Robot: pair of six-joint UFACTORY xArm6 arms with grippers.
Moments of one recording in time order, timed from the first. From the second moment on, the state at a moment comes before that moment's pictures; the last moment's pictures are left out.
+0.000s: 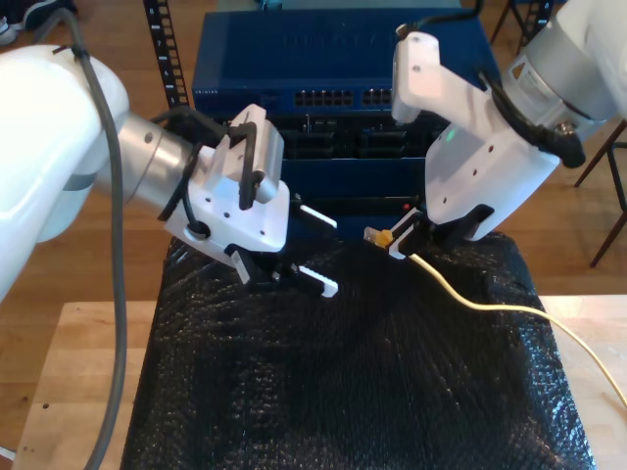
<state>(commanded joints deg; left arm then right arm) -1.9 -18.6 -49.2 -57.8 82.0 -257.9 15.0 -24.2 -58.3 31.4 76.2 -74.0</state>
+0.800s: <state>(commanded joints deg) -3.6 -18.6 -53.1 -58.2 82.6 -258.3 11.1 -23.4 -58.8 34.9 79.0 -76.1</state>
